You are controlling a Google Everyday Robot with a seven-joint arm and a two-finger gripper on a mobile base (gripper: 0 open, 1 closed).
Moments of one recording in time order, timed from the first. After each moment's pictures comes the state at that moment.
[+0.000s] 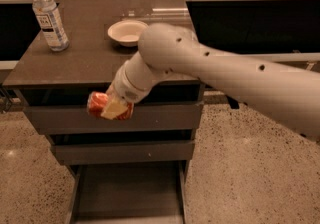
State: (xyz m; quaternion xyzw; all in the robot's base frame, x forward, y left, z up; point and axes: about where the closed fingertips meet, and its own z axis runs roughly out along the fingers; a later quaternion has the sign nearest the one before) arm 0.546 0.130 0.789 -0.66 0.67 0.18 0.29
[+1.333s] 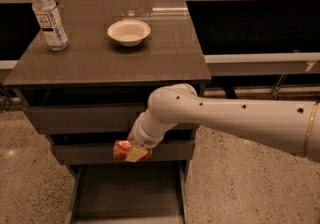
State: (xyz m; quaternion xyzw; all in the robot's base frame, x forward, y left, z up) arm 0.510 0.080 0.619 -0.69 0.68 0.16 0.20
